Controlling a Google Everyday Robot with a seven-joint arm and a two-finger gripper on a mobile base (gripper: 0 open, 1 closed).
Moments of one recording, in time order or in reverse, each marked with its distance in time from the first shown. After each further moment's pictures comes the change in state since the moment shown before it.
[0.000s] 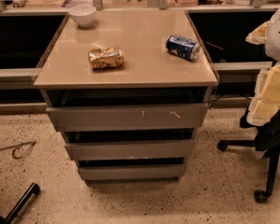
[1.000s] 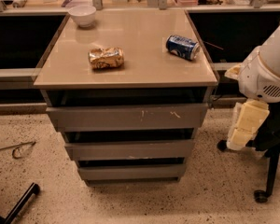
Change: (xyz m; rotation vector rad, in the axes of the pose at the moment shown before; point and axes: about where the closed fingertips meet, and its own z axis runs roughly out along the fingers) arm 0.008 0.019 0.086 -0.099 -0.033 -0.011
